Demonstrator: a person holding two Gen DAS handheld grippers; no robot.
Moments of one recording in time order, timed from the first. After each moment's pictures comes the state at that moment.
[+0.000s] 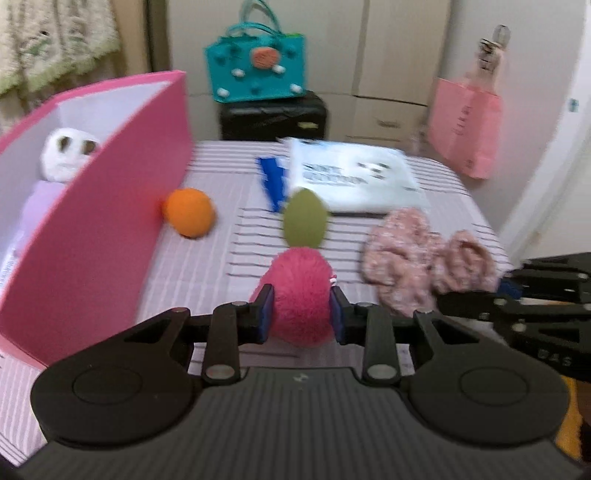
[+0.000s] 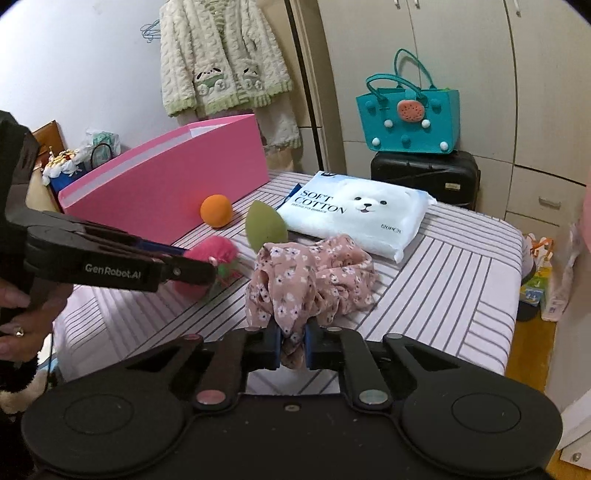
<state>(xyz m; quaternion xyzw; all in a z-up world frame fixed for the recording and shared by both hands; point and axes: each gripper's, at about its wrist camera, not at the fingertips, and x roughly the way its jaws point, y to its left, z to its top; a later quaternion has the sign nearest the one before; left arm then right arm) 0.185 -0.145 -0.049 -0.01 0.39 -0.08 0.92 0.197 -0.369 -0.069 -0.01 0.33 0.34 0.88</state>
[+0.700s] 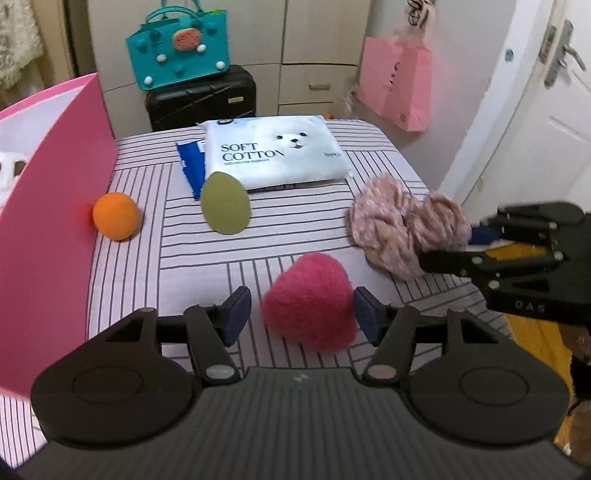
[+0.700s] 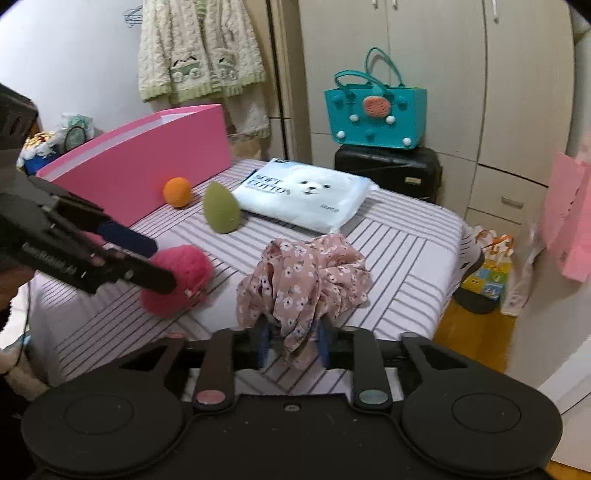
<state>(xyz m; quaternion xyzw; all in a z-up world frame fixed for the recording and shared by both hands) 0.187 -0.167 -0.044 0.03 0.43 -0.18 0.88 0.186 -0.399 -0.068 -0.06 0.33 0.28 0.90</state>
